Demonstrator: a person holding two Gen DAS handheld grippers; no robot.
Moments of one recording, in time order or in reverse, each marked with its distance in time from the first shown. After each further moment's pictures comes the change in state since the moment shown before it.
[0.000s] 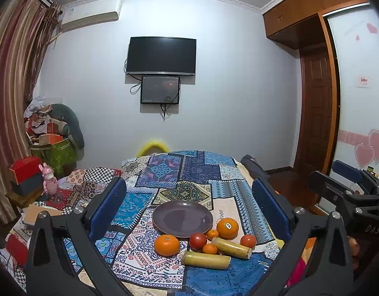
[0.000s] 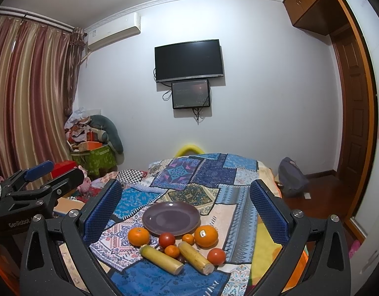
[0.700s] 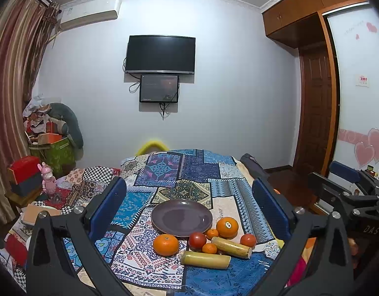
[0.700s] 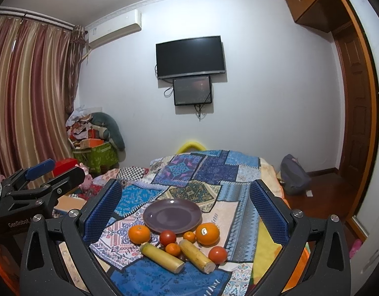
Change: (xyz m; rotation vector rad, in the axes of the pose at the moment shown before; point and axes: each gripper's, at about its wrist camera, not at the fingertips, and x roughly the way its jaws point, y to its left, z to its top) left arm 0.005 0.001 -0.001 -0.002 0.011 -0.005; right arm 0.007 -0.003 -0.004 0.001 0.025 0.014
